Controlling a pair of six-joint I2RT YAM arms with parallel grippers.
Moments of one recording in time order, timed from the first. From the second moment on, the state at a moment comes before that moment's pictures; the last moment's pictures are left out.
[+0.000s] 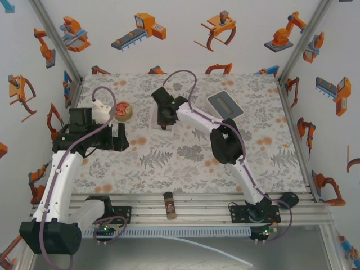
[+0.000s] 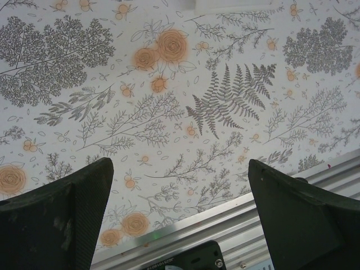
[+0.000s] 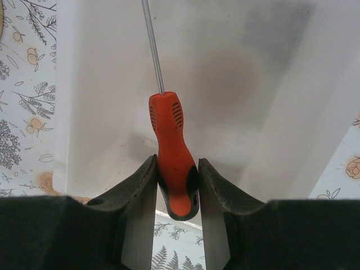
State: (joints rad) left arm -0.08 1.00 1.02 -0.88 0.31 0.09; right arm 0.78 2.40 2.13 -0.72 0.13 0.65
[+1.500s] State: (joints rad) left arm -0.08 1.00 1.02 -0.89 0.29 0.09; right arm 0.81 2.34 2.22 -0.76 0.27 0.53
